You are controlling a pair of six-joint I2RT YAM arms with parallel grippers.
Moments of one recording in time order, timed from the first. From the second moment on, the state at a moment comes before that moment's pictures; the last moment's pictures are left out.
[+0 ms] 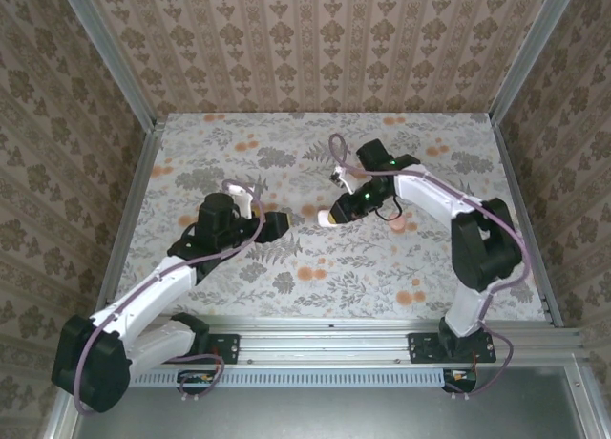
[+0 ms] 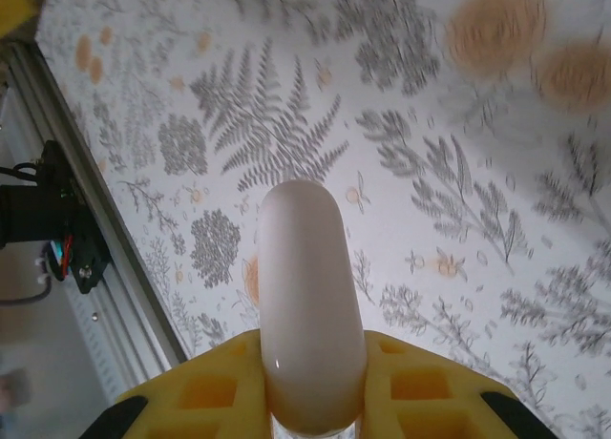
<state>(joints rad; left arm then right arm) -0.51 1.00 0.57 -0.07 0.34 -0.48 0.40 1.82 1.37 -0.84 -0.68 -0.06</state>
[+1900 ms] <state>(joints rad) -0.26 0.98 0.64 -0.40 0.18 -0.41 0.25 1.71 1.25 -0.79 -0.43 0.16</state>
